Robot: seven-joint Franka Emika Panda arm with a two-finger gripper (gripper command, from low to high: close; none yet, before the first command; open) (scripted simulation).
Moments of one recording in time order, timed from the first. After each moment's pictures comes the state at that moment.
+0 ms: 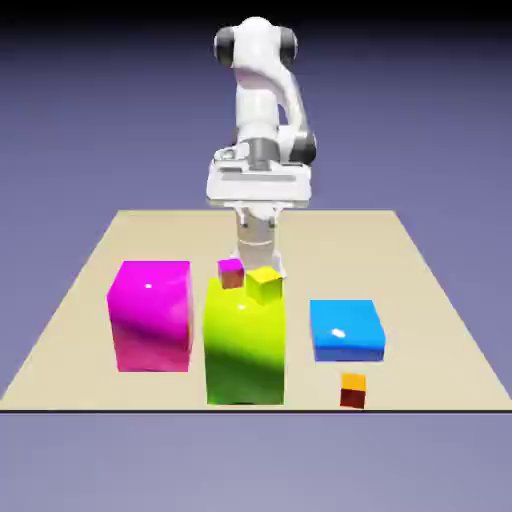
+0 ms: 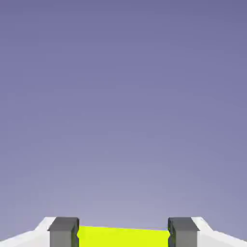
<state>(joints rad) 0.04 -0.57 0.02 -2.79 -0.01 3.00 0.75</state>
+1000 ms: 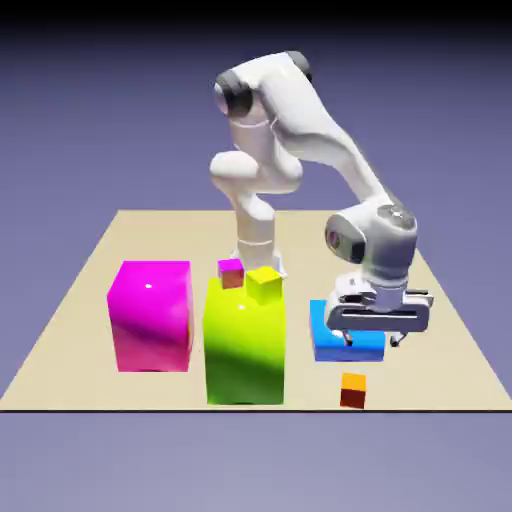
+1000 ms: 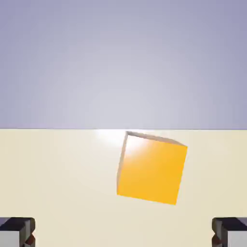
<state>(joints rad) -0.20 0.52 0.67 -2.02 -0.37 2.27 1.51</state>
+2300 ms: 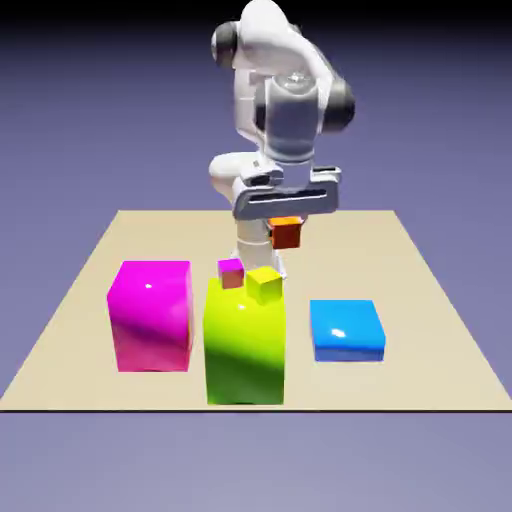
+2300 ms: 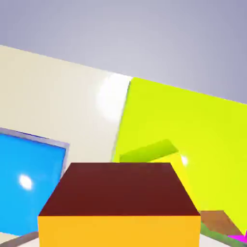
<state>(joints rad) 0.08 -0.18 -0.03 -2.14 -0.03 1.79 0.63</state>
